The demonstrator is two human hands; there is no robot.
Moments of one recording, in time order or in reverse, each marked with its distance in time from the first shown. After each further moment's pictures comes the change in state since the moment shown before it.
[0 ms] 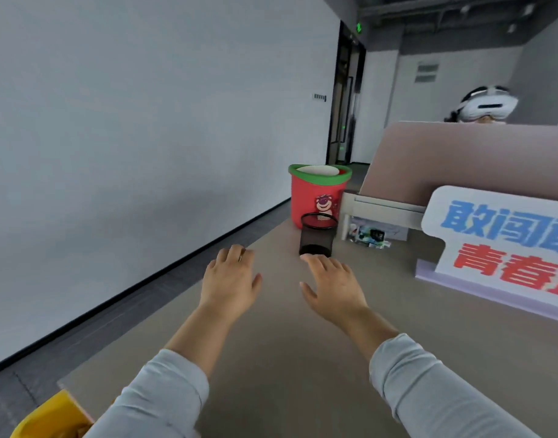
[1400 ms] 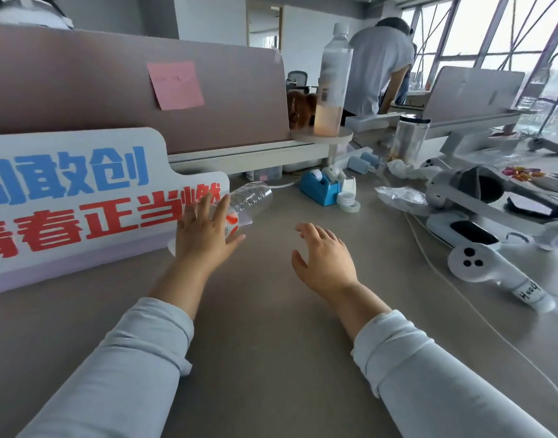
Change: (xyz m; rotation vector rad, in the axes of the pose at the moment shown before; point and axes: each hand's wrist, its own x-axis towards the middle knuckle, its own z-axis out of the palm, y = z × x) left_hand -0.037 0.631 0.101 -0.461 -0.070 0.865; right_hand -0.427 0.356 -0.197 -0.256 0.231 1.101
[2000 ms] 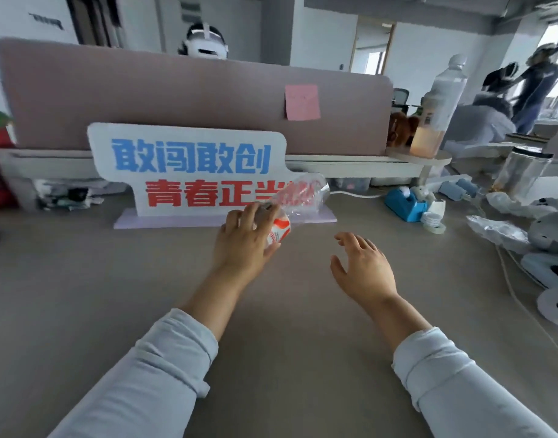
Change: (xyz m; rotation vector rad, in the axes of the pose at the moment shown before) left_hand -0.123 -0.031 -0.093 0.152 0.255 0.028; right_hand -0.037 -0.061 -0.003 0.018 -0.011 -0.219
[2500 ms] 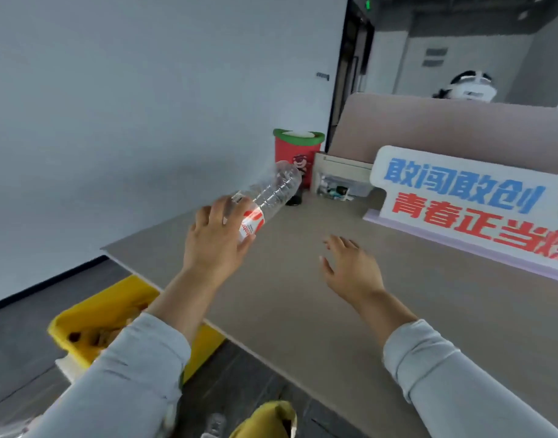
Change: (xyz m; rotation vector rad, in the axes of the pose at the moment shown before) left_hand -0.286 -0.150 -0.278 0.499 0.097 -0.704; right_hand -0.111 -0.329 0.029 0.320 -0.156 -0.768
